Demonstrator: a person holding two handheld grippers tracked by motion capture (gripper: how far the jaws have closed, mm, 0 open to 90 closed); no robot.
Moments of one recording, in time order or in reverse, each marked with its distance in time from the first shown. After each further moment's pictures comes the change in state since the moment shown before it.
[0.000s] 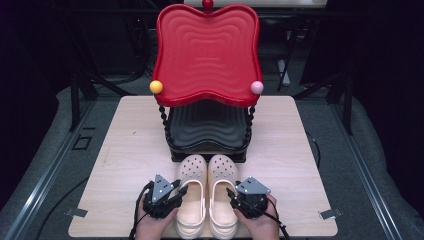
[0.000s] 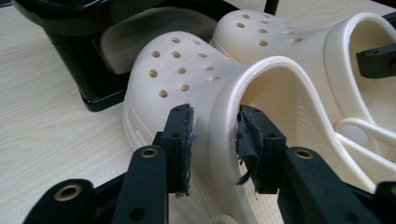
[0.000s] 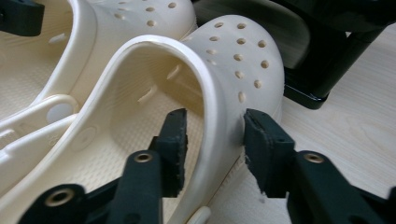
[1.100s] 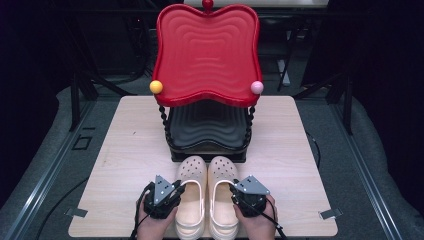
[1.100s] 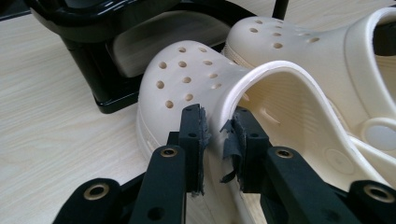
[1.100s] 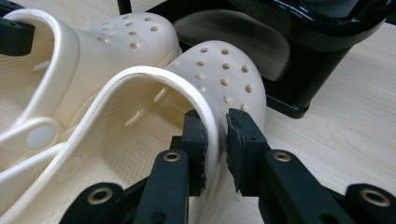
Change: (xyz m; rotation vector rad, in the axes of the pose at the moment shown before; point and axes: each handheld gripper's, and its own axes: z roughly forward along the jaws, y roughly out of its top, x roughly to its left) left arm -0.005 0.002 -0.005 -0.018 0.048 0.011; right arm 0.006 0.009 -0.006 -0.033 -0.067 0.026
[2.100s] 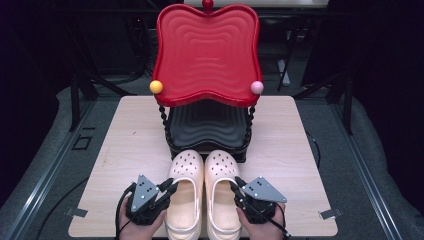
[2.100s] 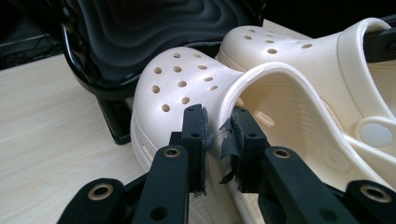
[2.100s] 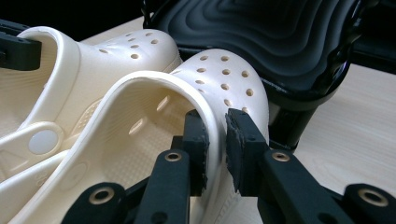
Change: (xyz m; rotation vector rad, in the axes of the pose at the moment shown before) left arm -0.001 0.041 -0.065 -0.101 -0.039 -0.002; right arm 0.008 0.035 -0.058 -0.155 0.030 0.039
